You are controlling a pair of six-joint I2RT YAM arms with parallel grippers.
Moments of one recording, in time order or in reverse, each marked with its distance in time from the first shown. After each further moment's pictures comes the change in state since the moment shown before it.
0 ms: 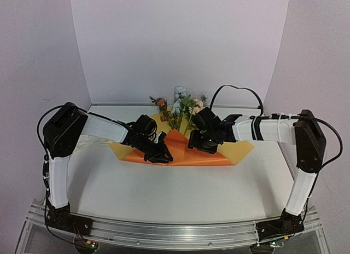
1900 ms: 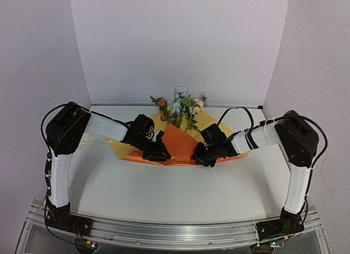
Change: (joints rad) left arm 0.049 0.050 0.029 0.011 0.029 0.050; right arm -0.104 0.103 -0.243 0.396 -0.281 0.180
